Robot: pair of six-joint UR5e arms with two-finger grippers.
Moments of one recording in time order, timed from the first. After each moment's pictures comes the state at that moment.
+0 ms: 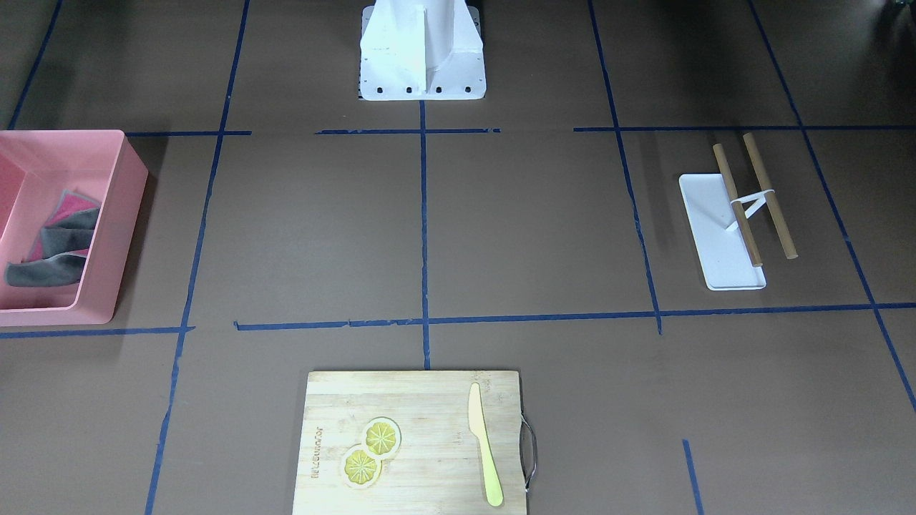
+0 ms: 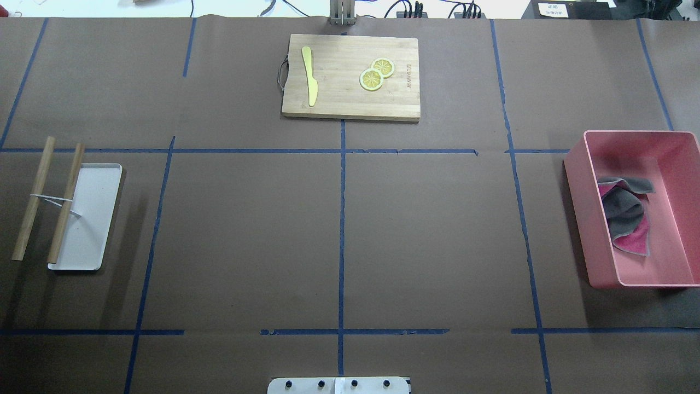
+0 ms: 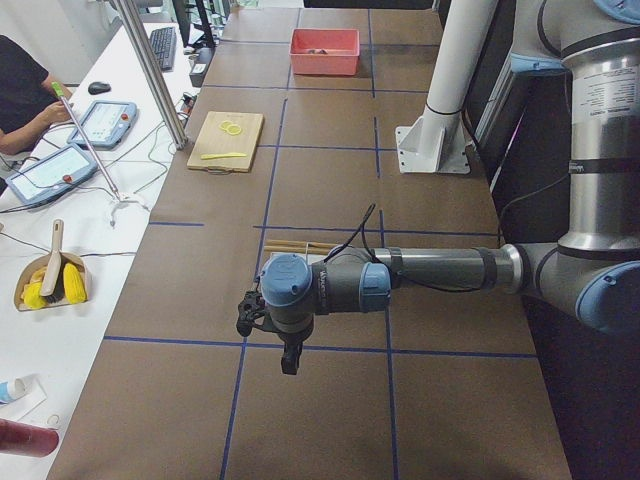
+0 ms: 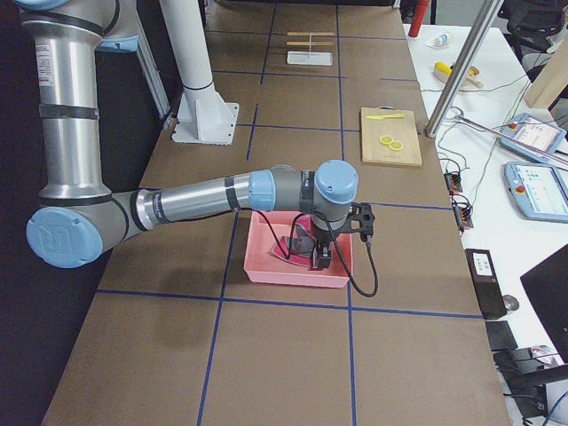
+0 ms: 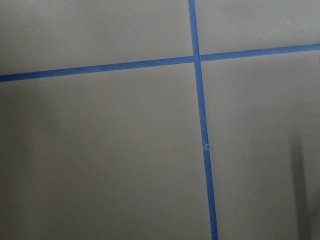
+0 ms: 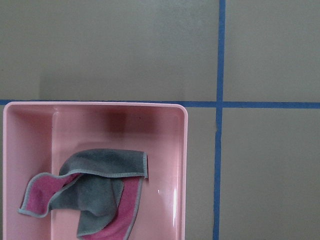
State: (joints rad) left arm -1.63 -1.47 -1.66 -1.54 -2.38 0.17; right arm 1.56 -1.55 1.77 -1.77 2.42 0.01
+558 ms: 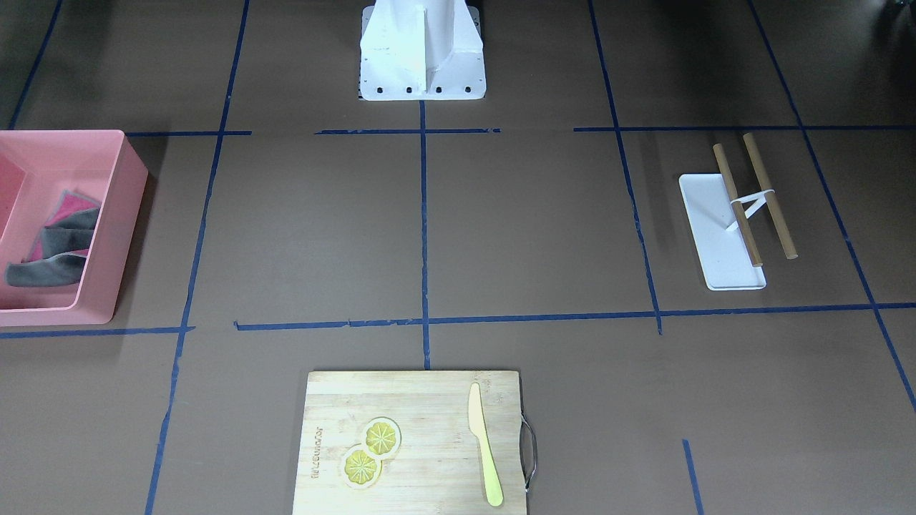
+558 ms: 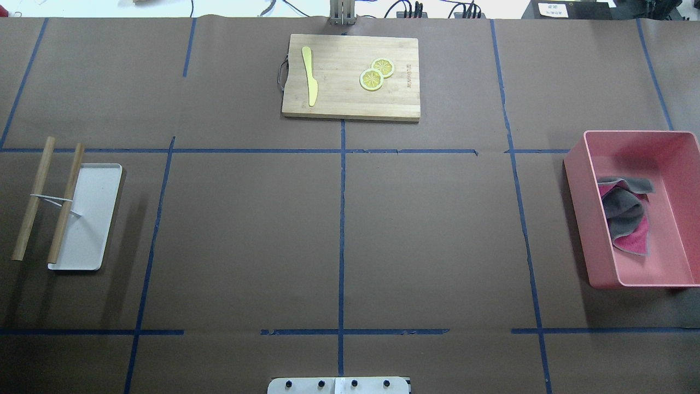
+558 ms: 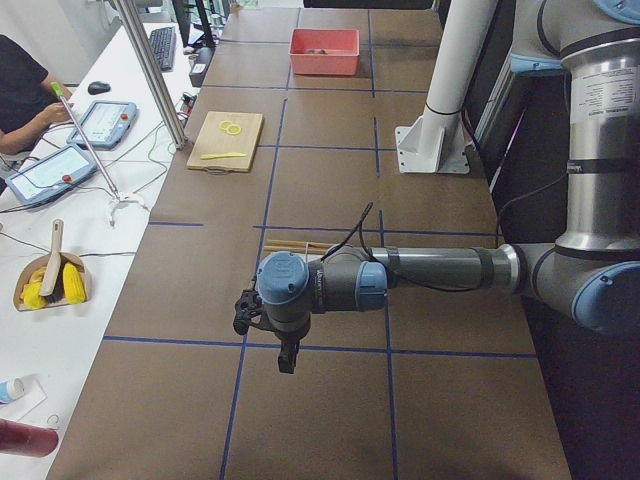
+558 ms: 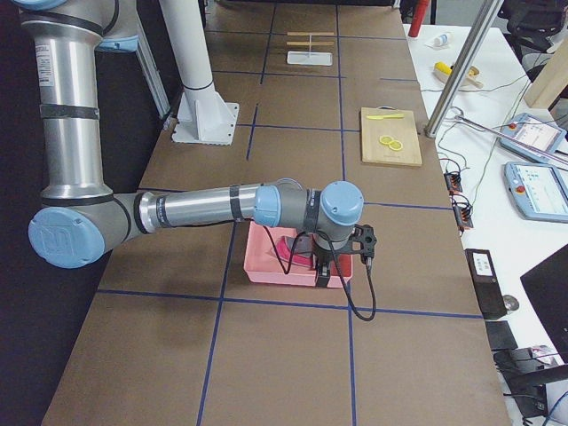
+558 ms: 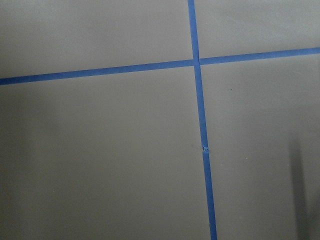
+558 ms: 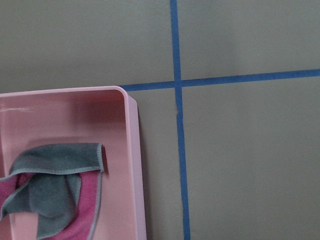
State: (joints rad) left arm -1.63 -1.48 -1.66 -1.55 -2.38 0.17; right arm 1.59 -1.59 1.64 -1.69 2.41 0.01
